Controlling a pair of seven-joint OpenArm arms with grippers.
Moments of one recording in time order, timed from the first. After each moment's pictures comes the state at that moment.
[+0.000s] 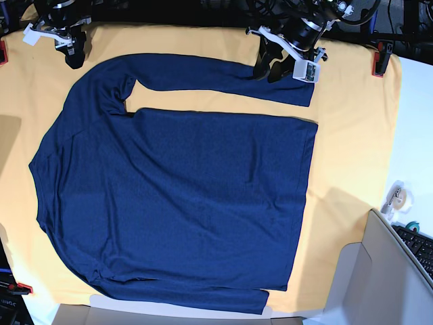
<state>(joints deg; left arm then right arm) 40.6 -20.7 11.0 118.1 -29.5 0.3 19.8 -48.9 13.2 19.2 105.9 84.5 -0.8 -10.6</state>
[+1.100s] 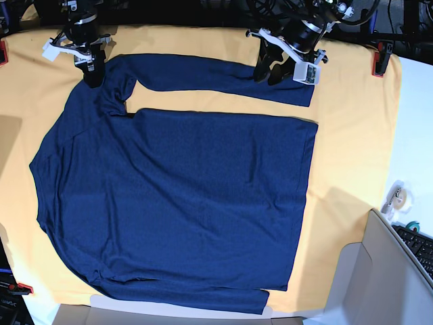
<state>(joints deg) 40.3 -20.7 11.0 118.1 -29.5 0.5 19.6 -39.2 10.1 11.5 98.2 79.1 0.6 -6.4</state>
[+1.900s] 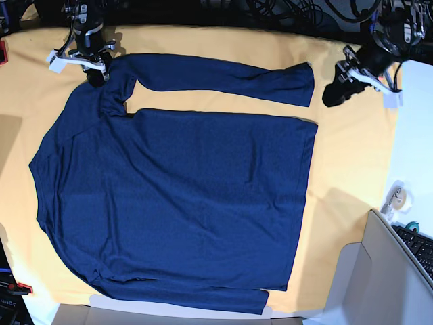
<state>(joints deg) 38.4 -27.9 -21.5 114.3 -77.7 0.3 42.5 -36.8 8.1 9.8 104.2 61.8 -17.8 -10.7</state>
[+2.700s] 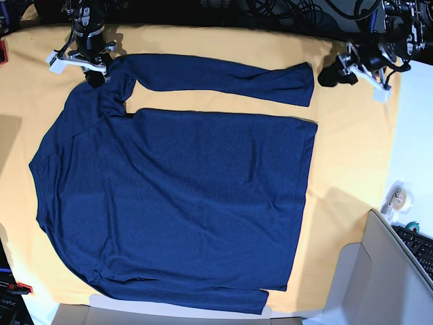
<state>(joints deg) 29.5 -27.5 -21.4 94.0 -76.8 -8.8 59.9 -36.5 7.7 9.6 104.7 60.2 -20.2 -10.5</state>
